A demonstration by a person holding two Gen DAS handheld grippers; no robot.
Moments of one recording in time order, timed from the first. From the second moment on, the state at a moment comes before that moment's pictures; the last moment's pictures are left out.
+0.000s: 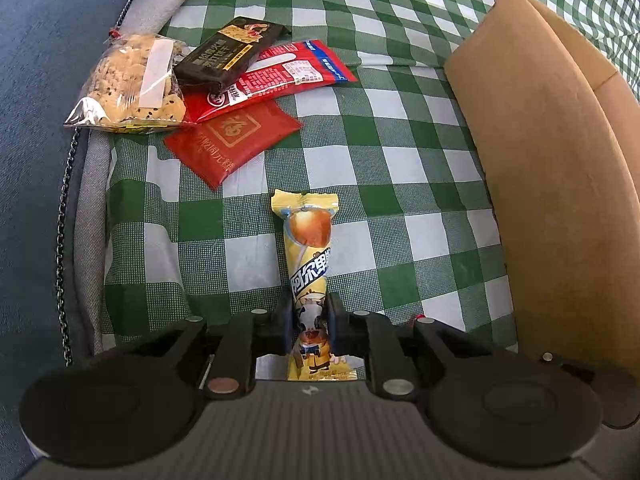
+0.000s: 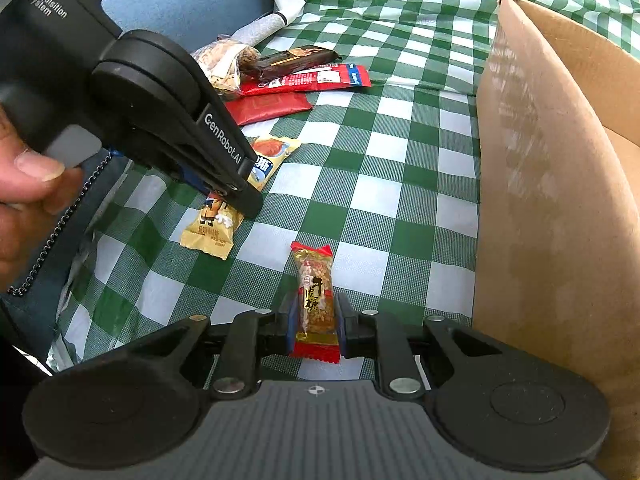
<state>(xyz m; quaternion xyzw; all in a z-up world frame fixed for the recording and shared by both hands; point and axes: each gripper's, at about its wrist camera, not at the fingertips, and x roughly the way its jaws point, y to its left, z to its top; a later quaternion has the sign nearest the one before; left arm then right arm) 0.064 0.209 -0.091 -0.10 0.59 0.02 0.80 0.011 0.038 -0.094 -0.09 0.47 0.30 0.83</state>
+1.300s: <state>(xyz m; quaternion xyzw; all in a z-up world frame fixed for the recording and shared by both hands) 0.028 0.199 0.002 -0.17 0.39 0.02 0.91 0.023 -0.028 0.030 0.01 0.30 0.33 0.90</state>
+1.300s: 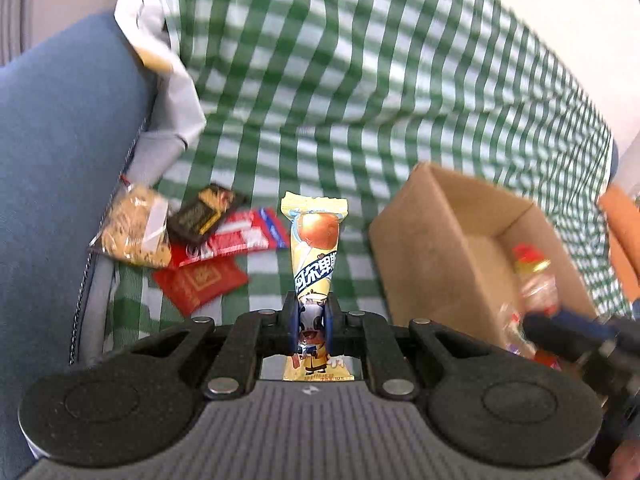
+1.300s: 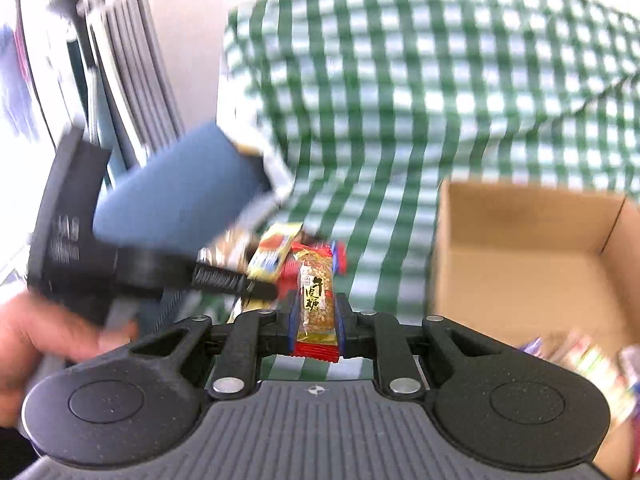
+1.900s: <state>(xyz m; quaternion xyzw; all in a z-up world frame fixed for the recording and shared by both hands) 0.036 0.162 0.013 -0.14 0.36 0.00 0.92 0.031 -0.138 0.020 0.01 0.25 0.27 0.93</state>
